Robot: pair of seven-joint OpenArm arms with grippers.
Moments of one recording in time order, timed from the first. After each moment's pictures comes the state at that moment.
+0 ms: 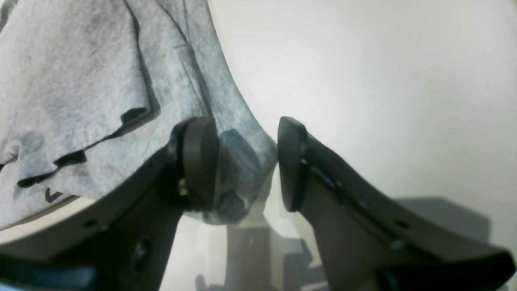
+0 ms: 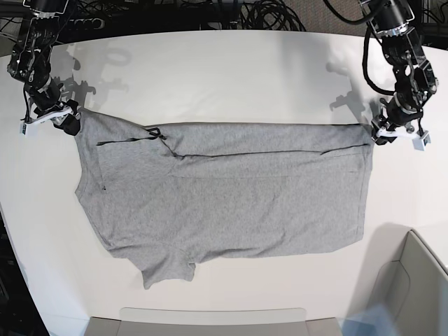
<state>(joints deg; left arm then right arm) 6.0 -17.6 -30.7 82.0 -42.6 0.0 50.0 -13.1 22.9 25.0 78.0 46.7 16.9 -37.0</state>
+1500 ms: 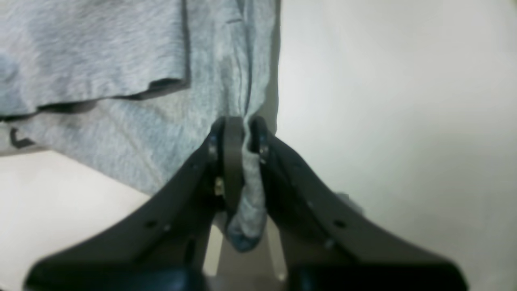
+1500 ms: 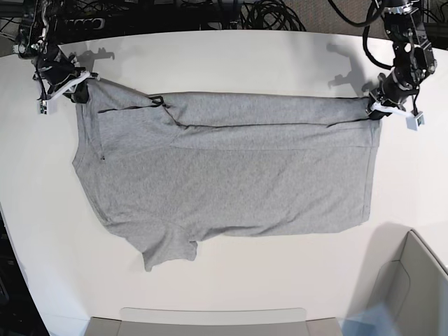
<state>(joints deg) 19.2 -23.0 -26.7 83.1 -47.9 -2.0 46.9 -29.2 22.9 21.6 95.7 36.7 17.3 -38.2</state>
